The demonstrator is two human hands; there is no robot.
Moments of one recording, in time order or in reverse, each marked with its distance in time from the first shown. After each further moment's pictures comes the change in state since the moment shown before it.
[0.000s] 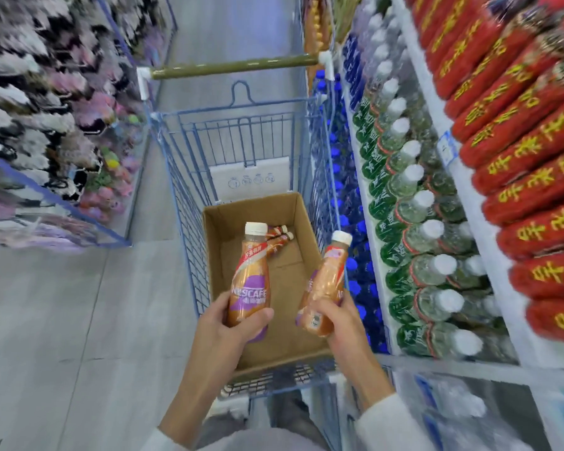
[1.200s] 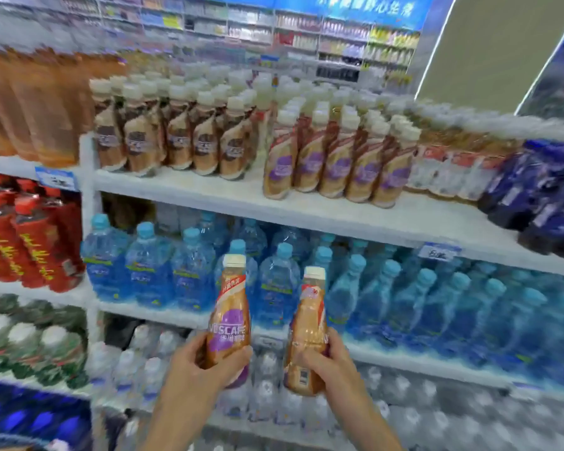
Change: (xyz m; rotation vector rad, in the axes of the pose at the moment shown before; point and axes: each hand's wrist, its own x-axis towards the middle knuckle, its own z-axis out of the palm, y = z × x) left_hand -0.405 -0.083 0.174 0.393 -1.313 0.411; right_hand -0.556 0.158 -0.205 0.388 1.050 -0.565
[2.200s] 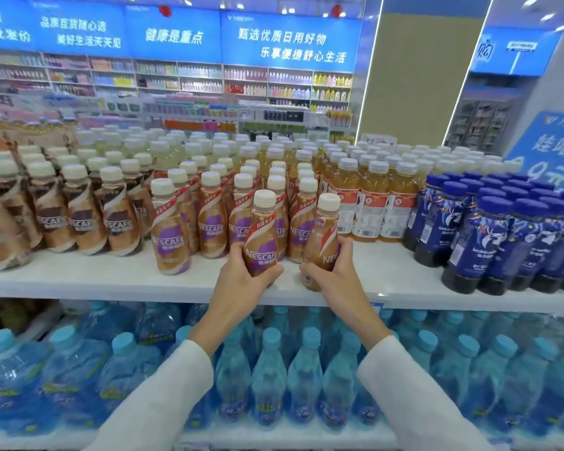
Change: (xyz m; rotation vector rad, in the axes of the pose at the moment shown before) left_hand 0.192 0.133 0.239 0.266 -0.144 0.494; right_hand 0.157 -0.179 -0.170 -0.230 0.238 -0.503
